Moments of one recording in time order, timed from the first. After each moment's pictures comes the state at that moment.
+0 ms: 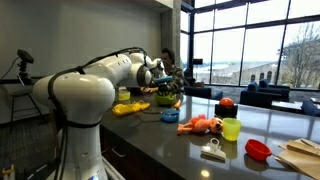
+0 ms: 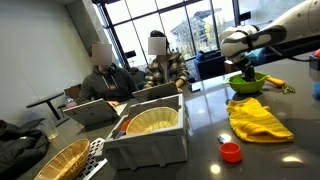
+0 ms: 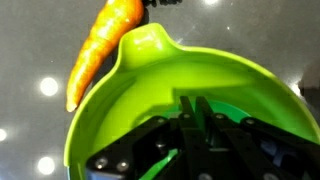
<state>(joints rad) 0.40 1.23 0.02 -0.41 -0.28 1.45 -0.40</state>
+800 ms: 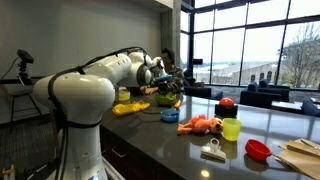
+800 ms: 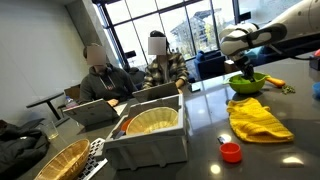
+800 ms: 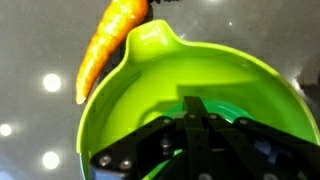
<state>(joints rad) 0.40 1.22 0.02 -0.40 -0.28 1.46 -0.40</state>
